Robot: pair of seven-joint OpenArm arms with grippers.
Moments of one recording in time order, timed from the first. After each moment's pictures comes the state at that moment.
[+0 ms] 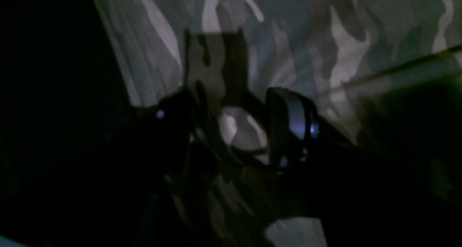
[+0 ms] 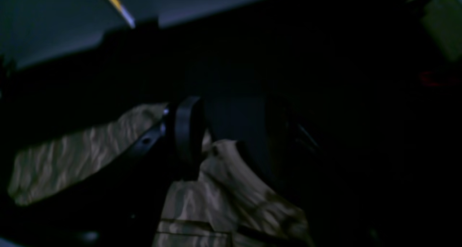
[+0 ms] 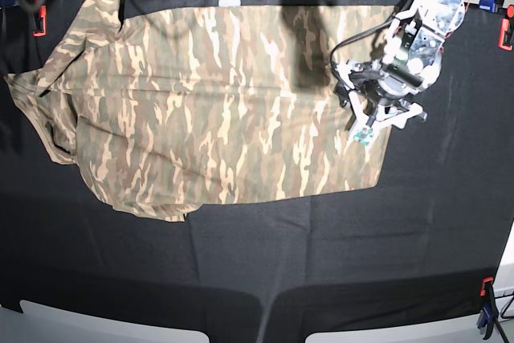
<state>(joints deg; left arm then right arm) 4.0 -21.0 25.3 95.7 -4.3 0.4 50.4 2.0 37.2 56.1 81.8 61.5 41.0 -67.8</state>
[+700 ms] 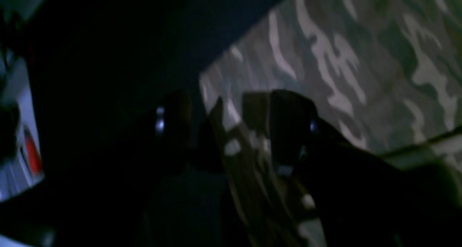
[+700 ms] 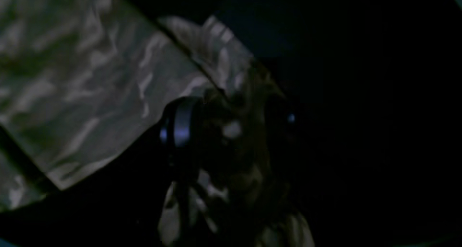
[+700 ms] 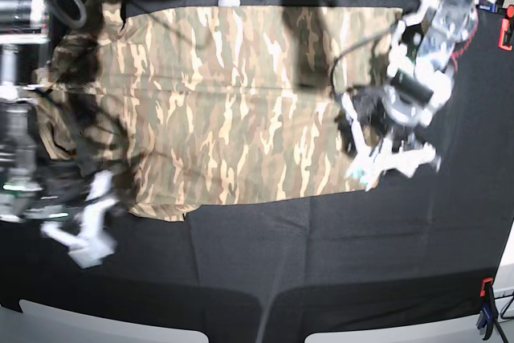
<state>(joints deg) -1.9 -22.0 25.3 107.5 0.5 -3.0 48.0 22.7 31.6 -6.2 81.6 26.1 41.1 -58.1</state>
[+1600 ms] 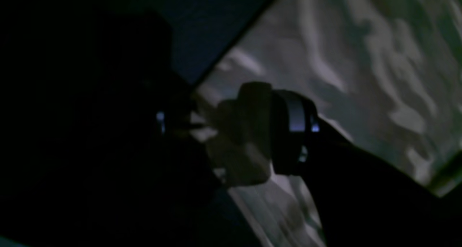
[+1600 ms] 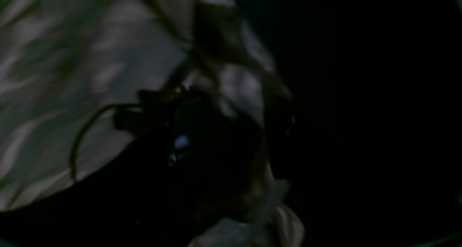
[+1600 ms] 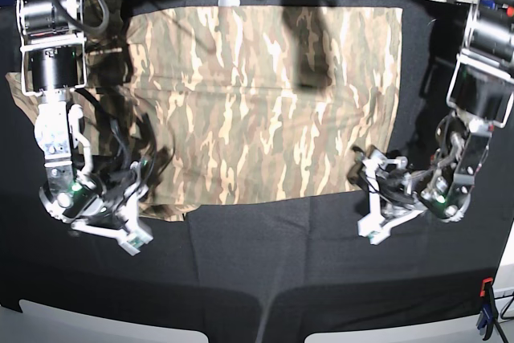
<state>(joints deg) -33.1 -20.1 25.4 53.0 -30.1 -32.8 47.7 23.3 24.4 -7.8 78.1 2.2 33.1 -56.1</state>
